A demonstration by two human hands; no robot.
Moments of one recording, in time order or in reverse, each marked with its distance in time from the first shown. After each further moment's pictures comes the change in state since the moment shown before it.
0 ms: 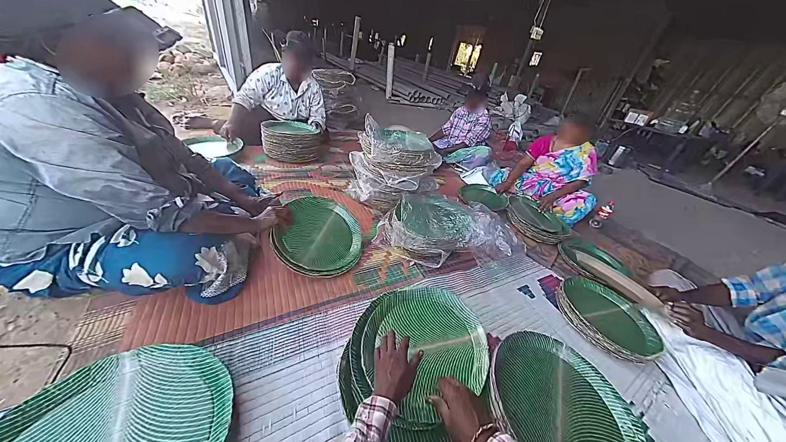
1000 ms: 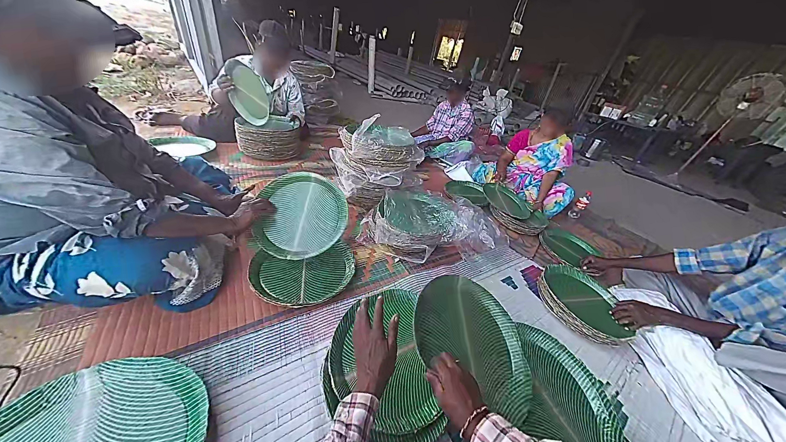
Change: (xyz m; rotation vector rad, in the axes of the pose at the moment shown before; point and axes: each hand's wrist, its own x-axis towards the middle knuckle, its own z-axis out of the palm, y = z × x) left_hand 0.007 0.009 -0.005 -0.219 0.650 0.202; right_hand -0.006 0.002 -0.024 0.019 0.154 0.013
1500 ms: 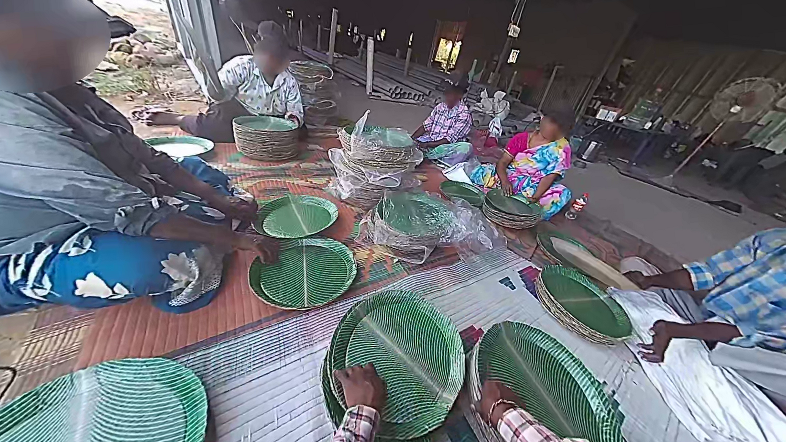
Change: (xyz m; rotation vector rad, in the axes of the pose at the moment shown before) left_hand -0.033 -0.017 -0.001 0.589 -0.803 -0.375; right_hand -0.001 0.059 -0.008 -0.183 -0.375 0.591
